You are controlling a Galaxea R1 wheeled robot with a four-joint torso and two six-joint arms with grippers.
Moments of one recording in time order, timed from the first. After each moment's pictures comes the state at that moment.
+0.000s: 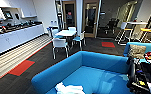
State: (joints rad) left arm 1.38 2.63 -2.08 1.25 -0.17 -1.25; right arm -1.58 2.98 -2.59 -0.71 0.19 0.67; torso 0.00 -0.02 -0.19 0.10
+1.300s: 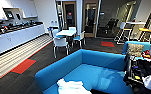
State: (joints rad) left arm 1.41 2.69 -2.21 1.26 -0.26 -1.25; right arm -1.60 2.99 -2.67 -0.71 0.18 0.67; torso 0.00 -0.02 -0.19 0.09
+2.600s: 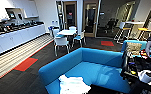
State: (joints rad) left arm 1.41 2.69 -2.22 1.28 -0.26 -1.25; right arm -1.60 2.98 -2.70 -0.71 0.18 0.67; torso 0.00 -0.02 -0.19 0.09
